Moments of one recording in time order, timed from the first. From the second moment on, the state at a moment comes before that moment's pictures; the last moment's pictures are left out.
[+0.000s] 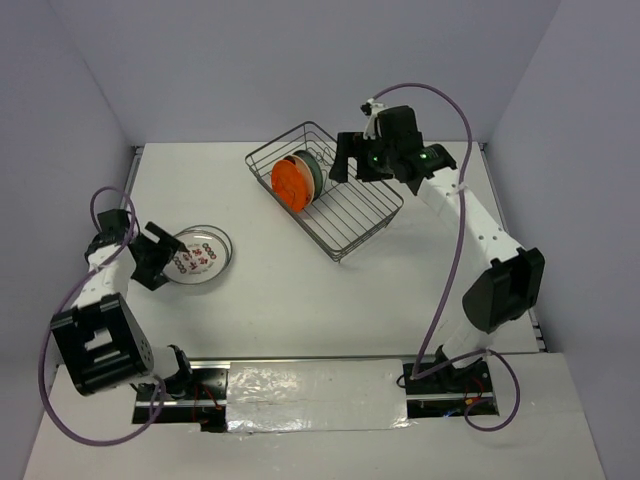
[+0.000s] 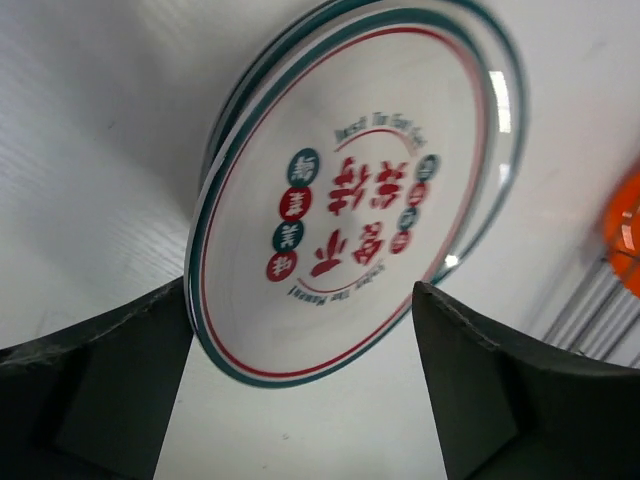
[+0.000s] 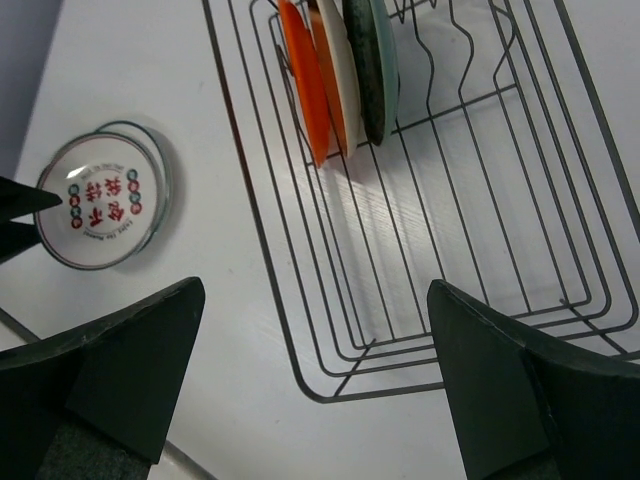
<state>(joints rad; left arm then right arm) 0.43 1.29 0.81 -0.58 0.25 -0.65 0.40 1.63 1.67 -0.62 -0.22 0.30</state>
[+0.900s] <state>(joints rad) 0.23 1.07 1.19 -0.96 0.10 -0.48 0.49 2.17 2.09 -0.62 0.05 0.01</state>
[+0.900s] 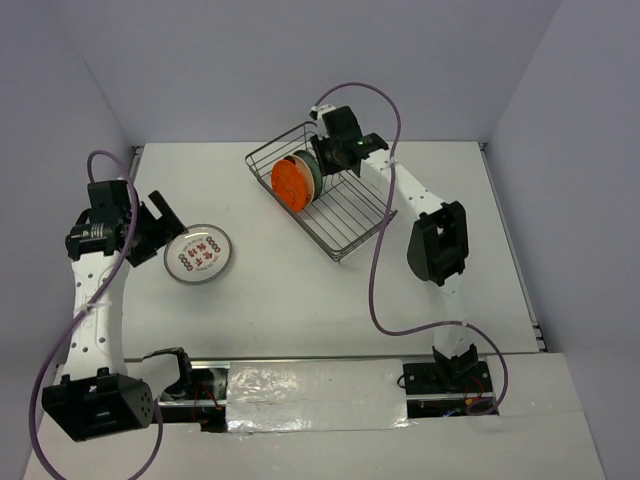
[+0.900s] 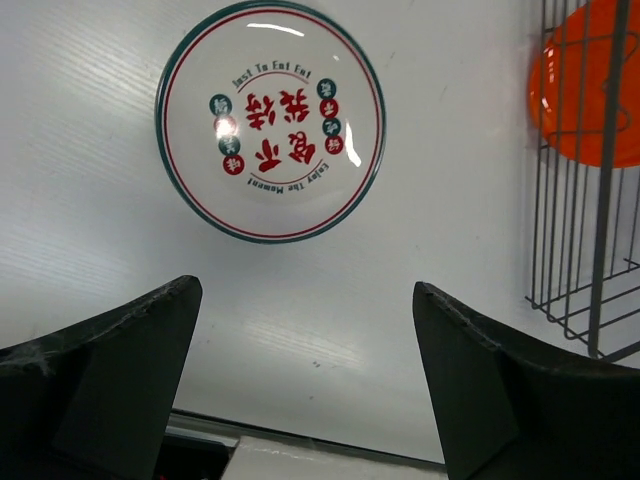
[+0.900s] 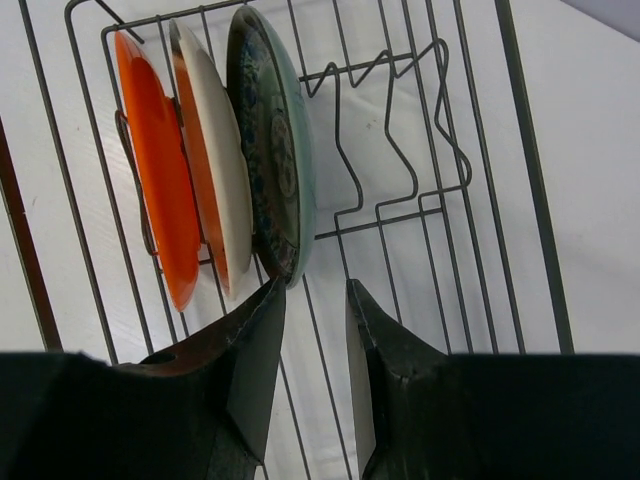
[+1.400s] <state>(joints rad) 0.22 1.08 1.08 -1.02 0.10 -0.44 0.51 2.29 2.14 -0.54 0.09 -0.03</state>
